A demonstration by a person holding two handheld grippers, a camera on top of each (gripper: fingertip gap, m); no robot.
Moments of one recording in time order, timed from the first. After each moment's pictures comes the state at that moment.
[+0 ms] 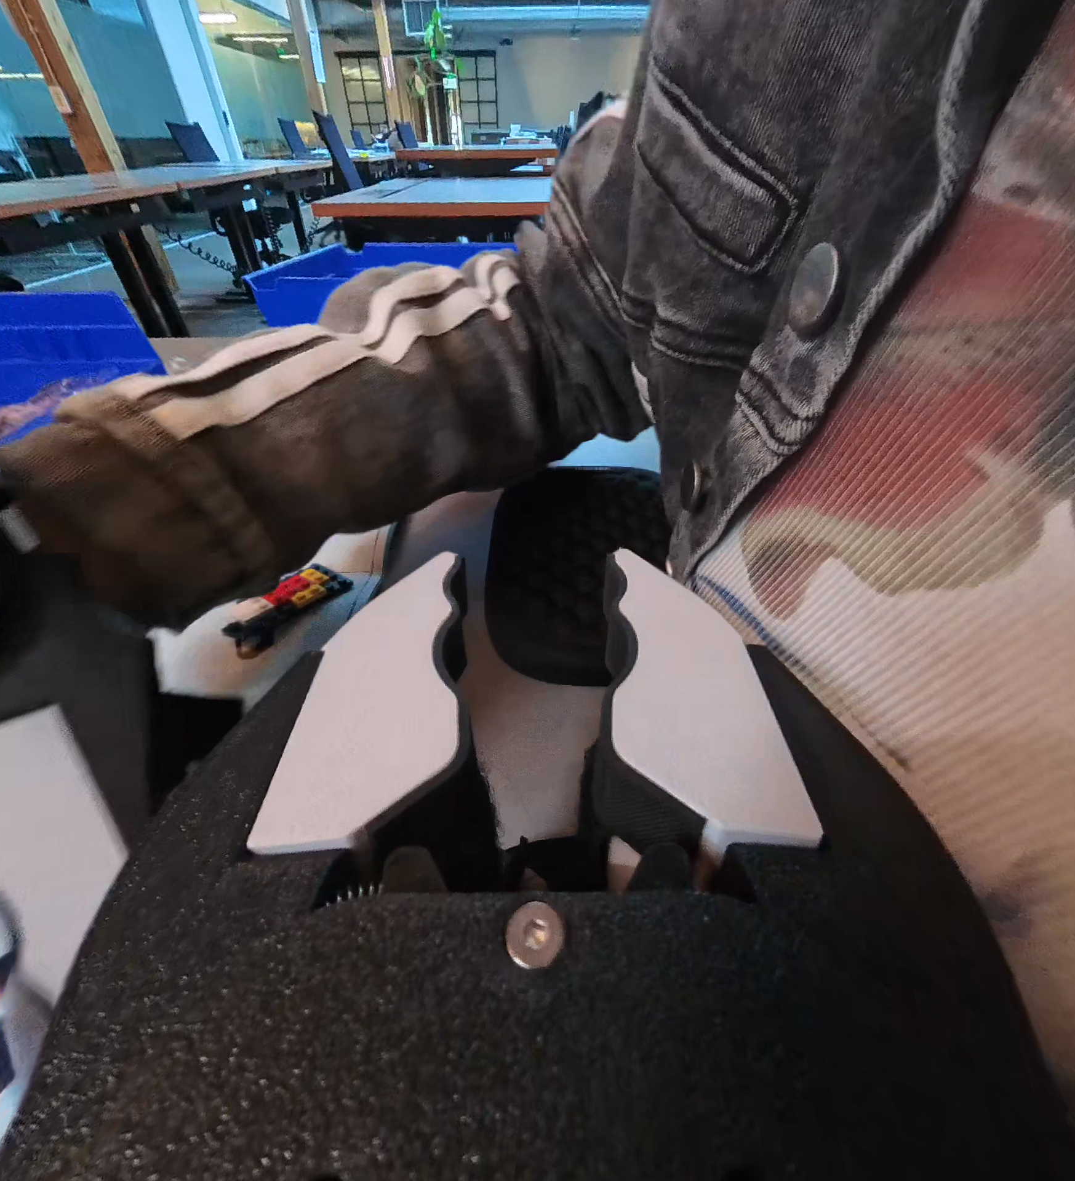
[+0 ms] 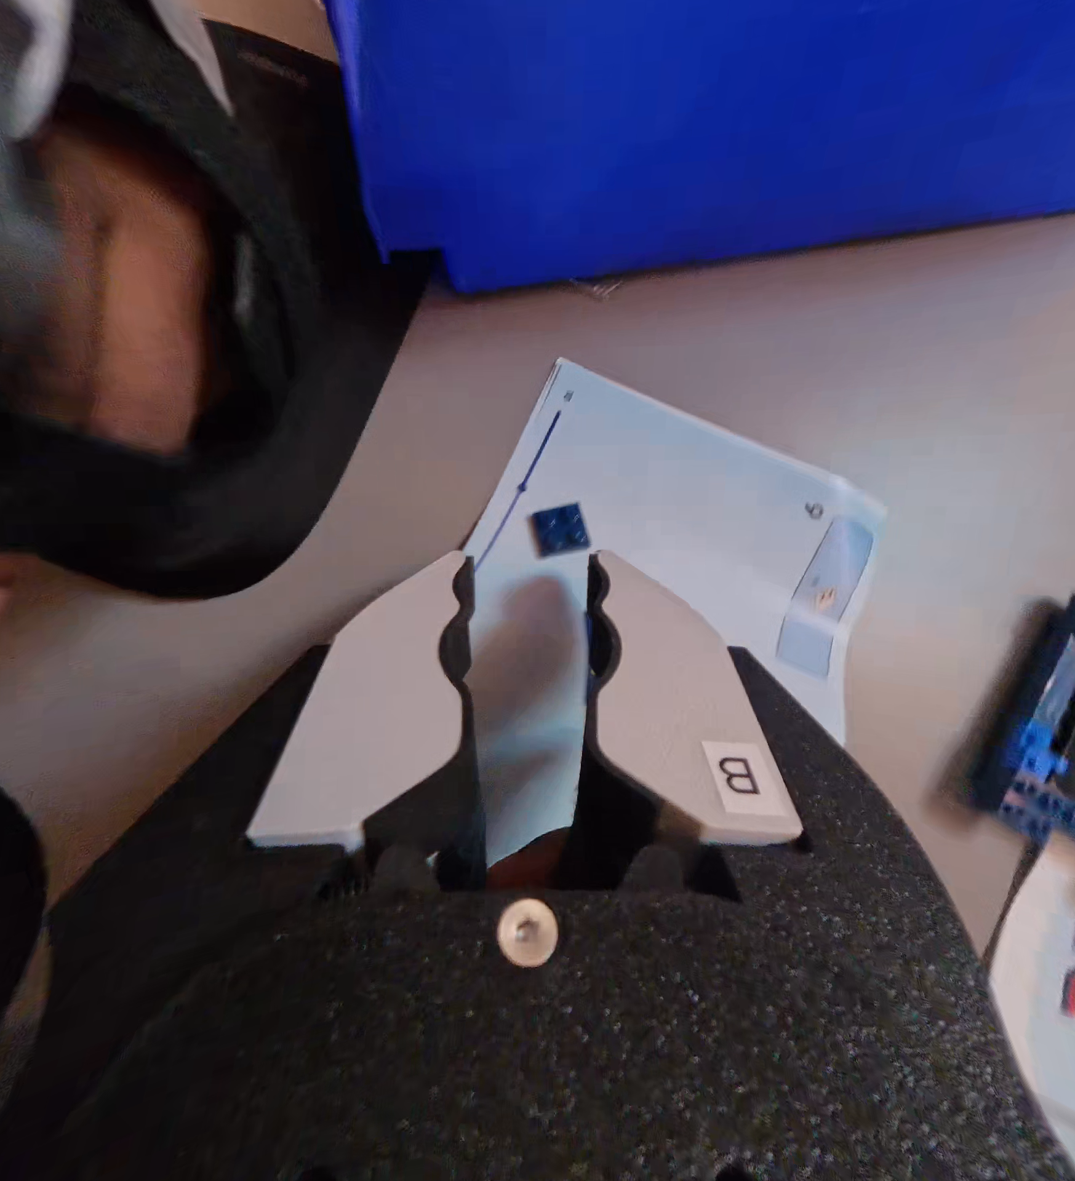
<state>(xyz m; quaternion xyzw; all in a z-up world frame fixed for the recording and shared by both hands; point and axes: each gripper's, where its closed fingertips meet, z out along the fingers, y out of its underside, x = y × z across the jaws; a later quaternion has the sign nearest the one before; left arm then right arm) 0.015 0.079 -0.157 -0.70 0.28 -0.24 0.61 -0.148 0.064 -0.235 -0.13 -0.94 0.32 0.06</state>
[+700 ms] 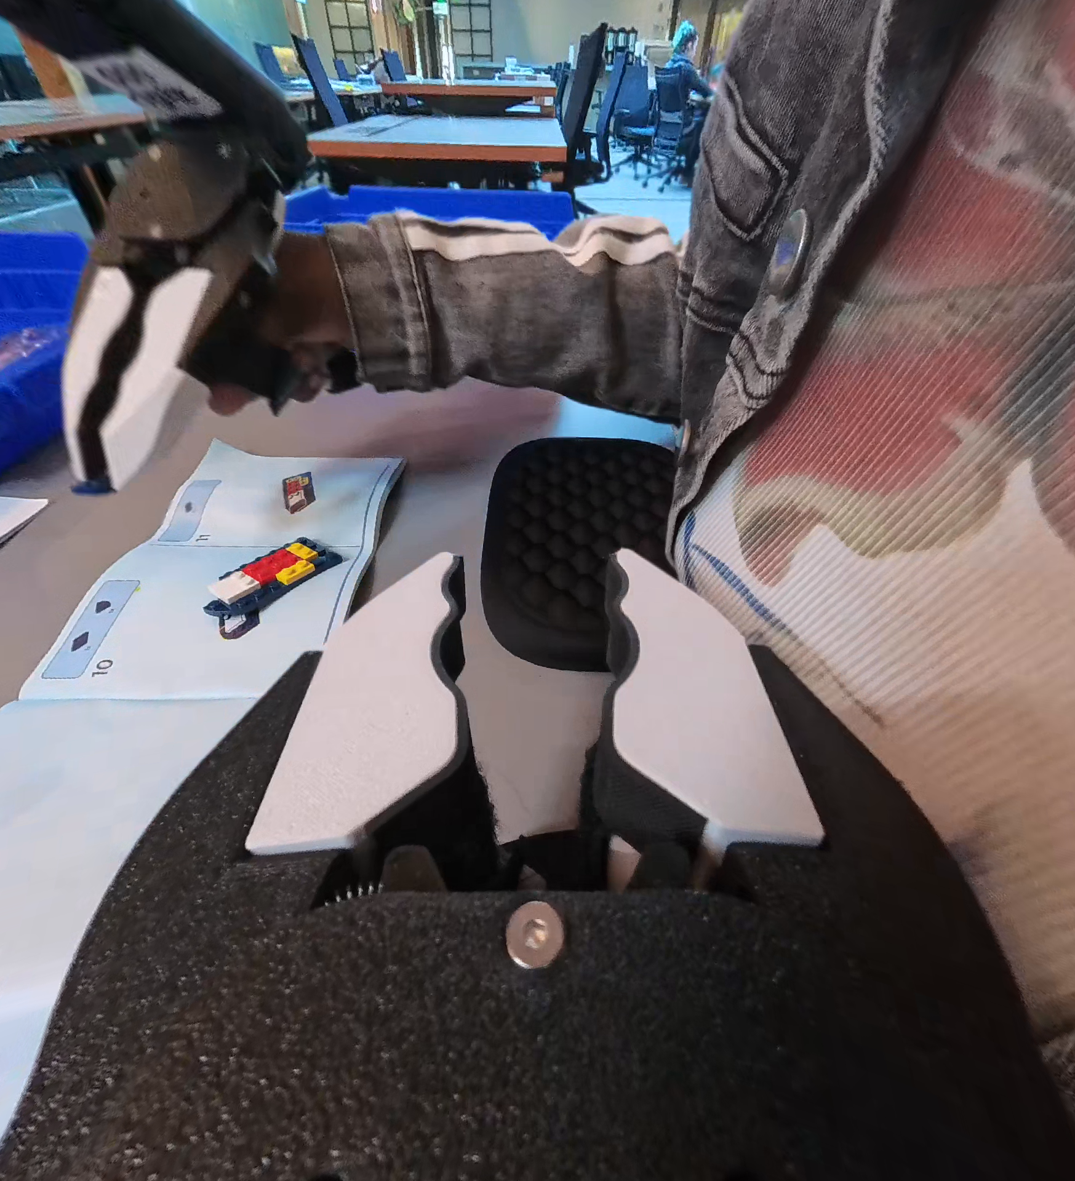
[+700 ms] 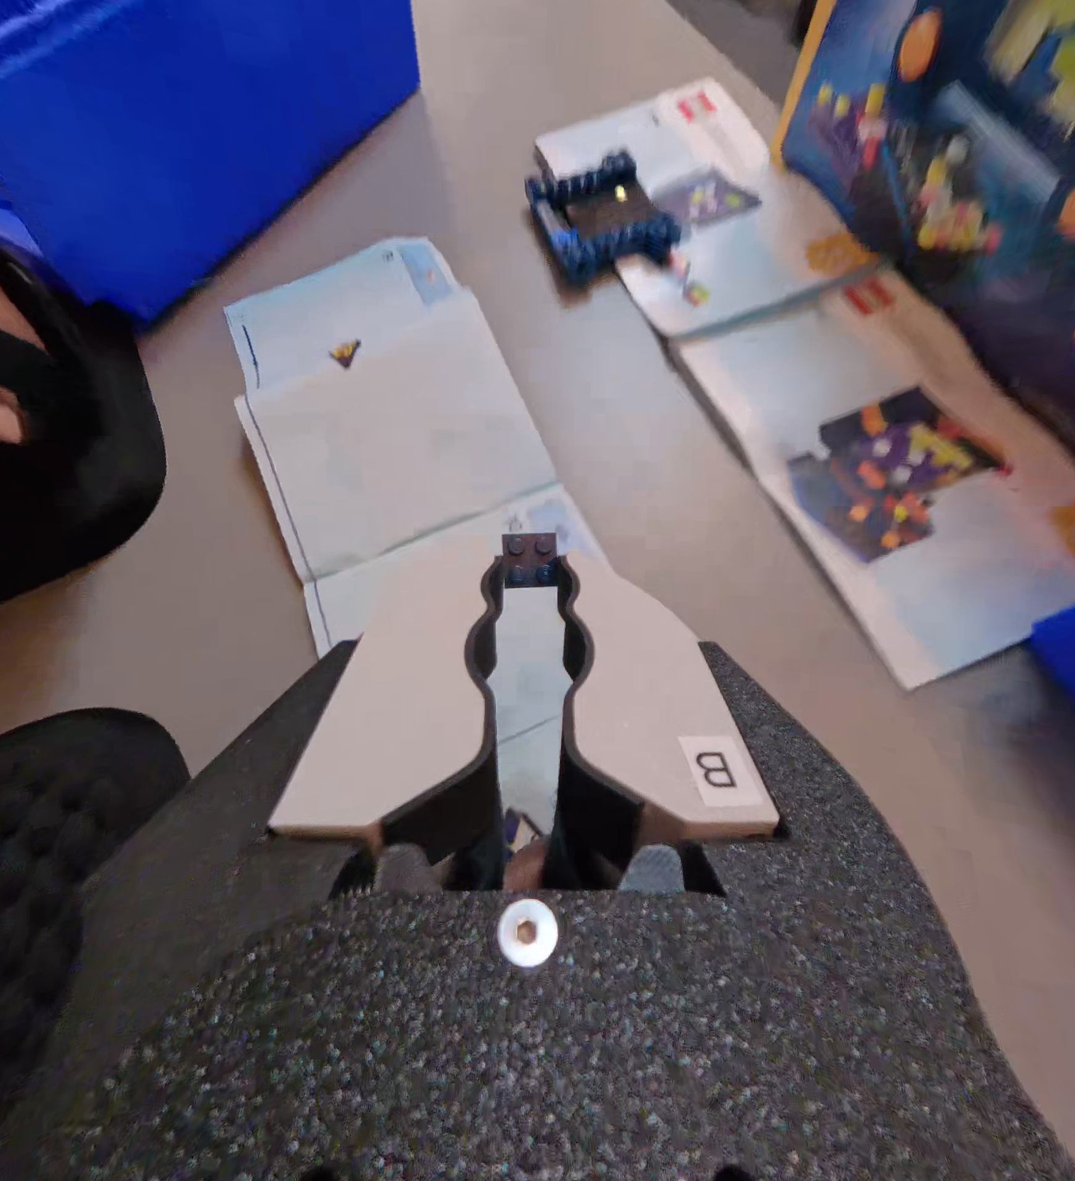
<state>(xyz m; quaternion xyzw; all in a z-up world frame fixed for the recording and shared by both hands) 0.018 0.084 -0.167 -0.73 0.28 -0.24 0.58 -0.074 0.247 -0.193 -0.50 -0.74 0.40 0.22</state>
